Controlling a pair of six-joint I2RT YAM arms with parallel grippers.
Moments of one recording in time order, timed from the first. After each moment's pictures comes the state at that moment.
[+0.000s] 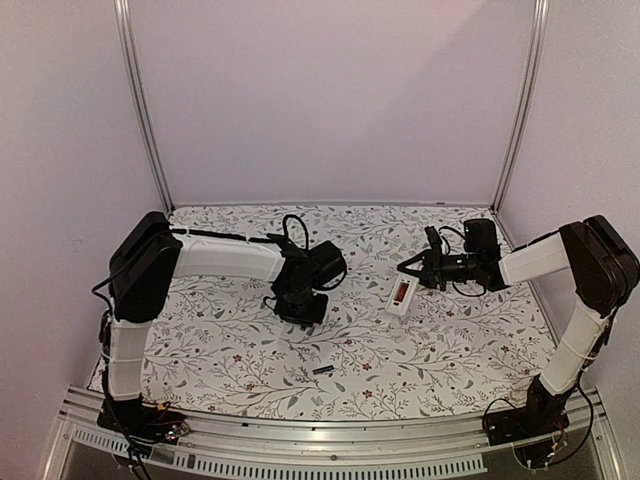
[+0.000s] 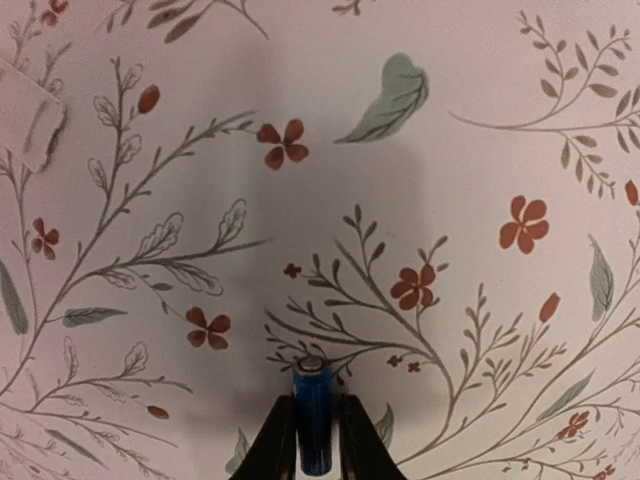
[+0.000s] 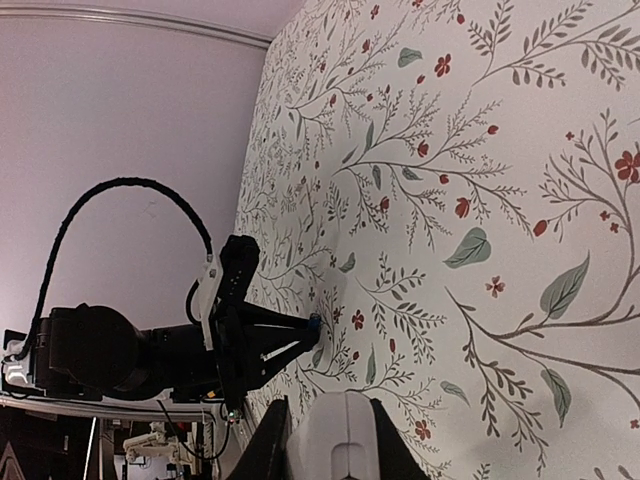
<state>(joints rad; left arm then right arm) -0.94 2.14 1.54 -0.81 -0.18 -0.72 0.30 1.75 0.78 0.43 -0.87 0.78</state>
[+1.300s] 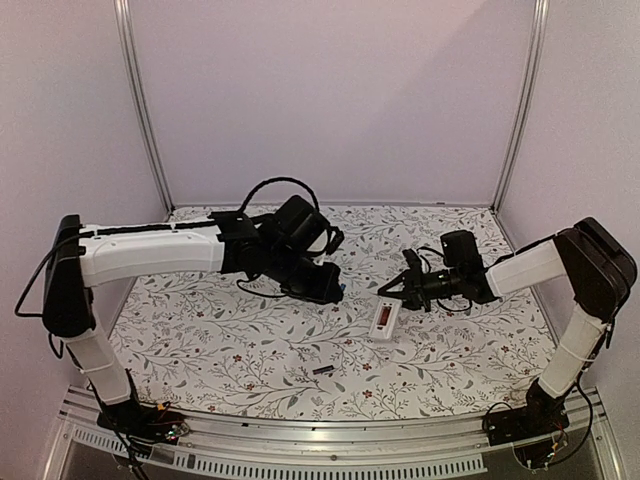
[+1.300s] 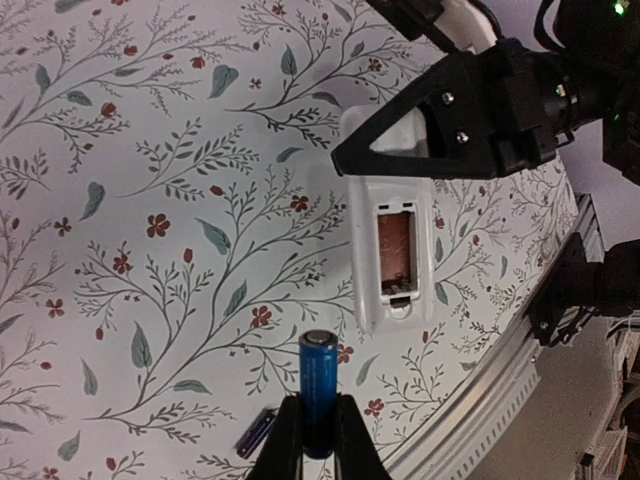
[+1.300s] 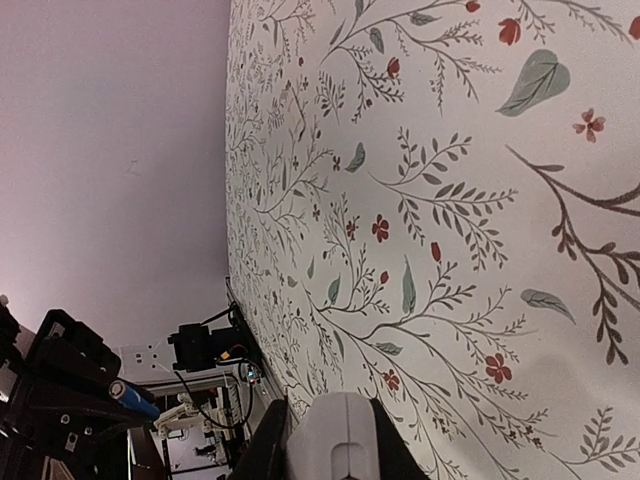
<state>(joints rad) -1.01 1.76 1.42 -0.57 0.07 -0.59 0.47 1.74 0.75 0.36 -0.84 0.91</state>
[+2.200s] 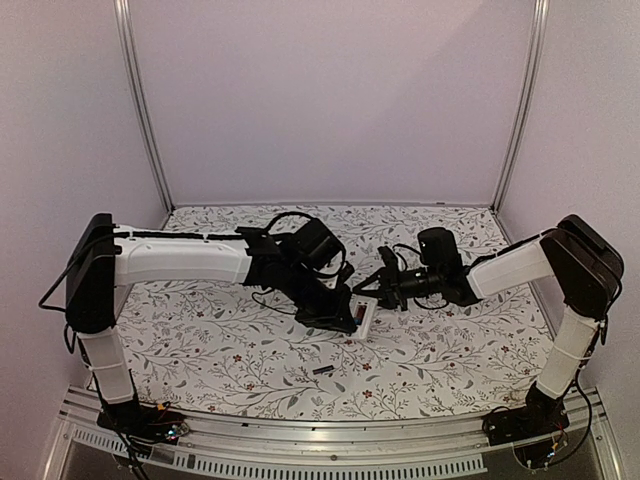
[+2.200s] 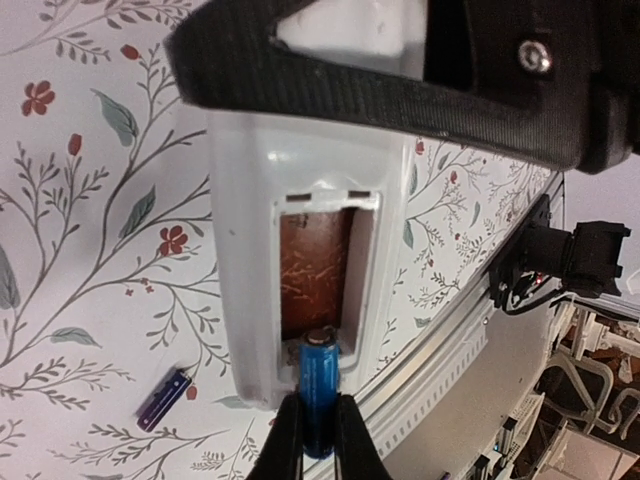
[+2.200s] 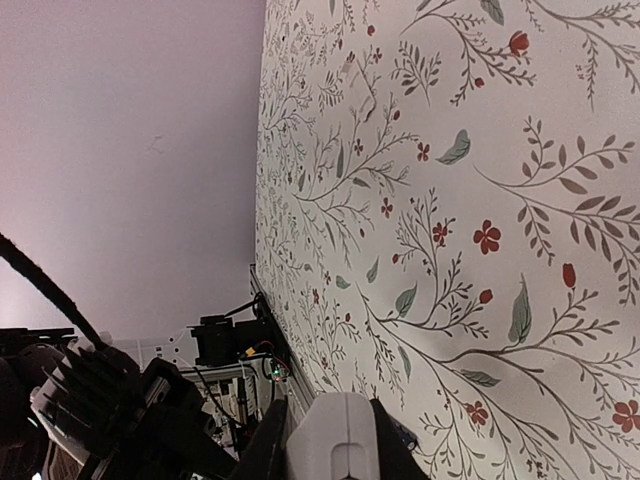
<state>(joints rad) -1.02 1.88 1.41 -0.53 0.35 -0.78 0.61 1.80 0.83 0.46 -0.79 1.04</state>
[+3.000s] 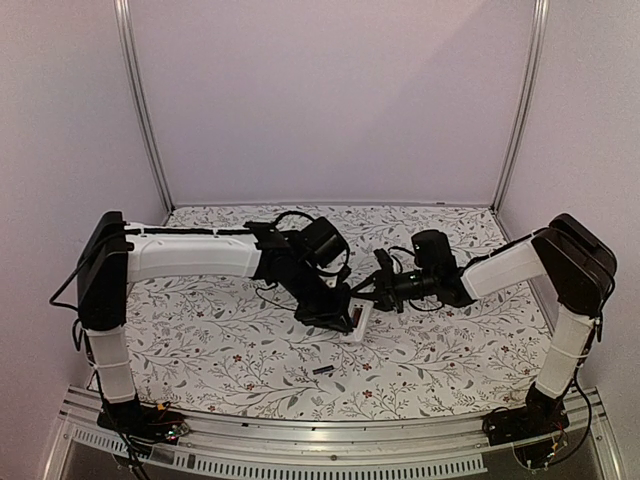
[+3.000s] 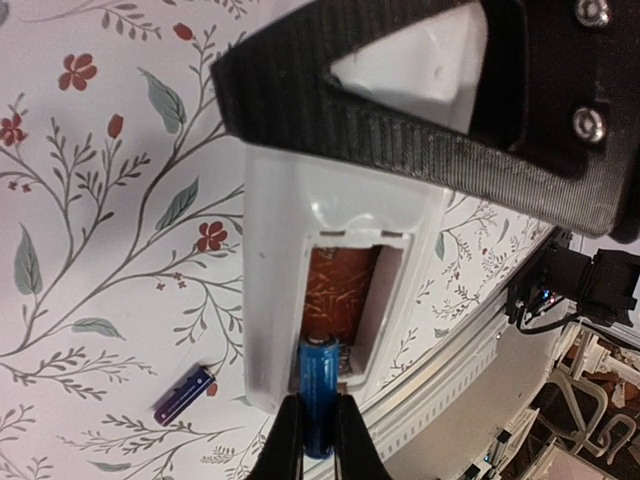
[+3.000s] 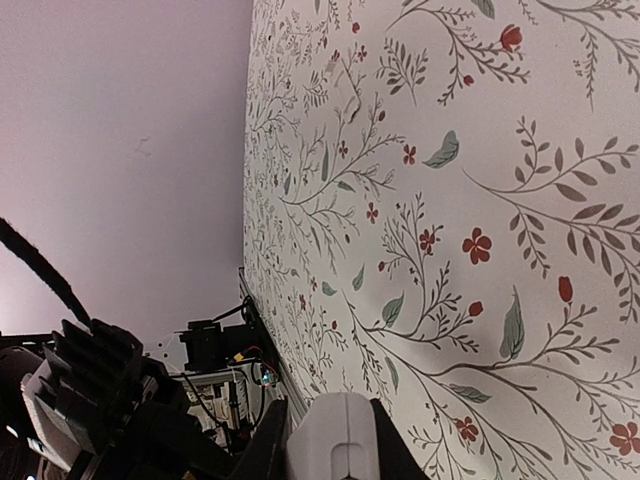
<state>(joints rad) -1.00 1.94 1.48 -0.64 0.33 -0.82 0.64 1.84 0.85 0.46 -0.76 1.03</state>
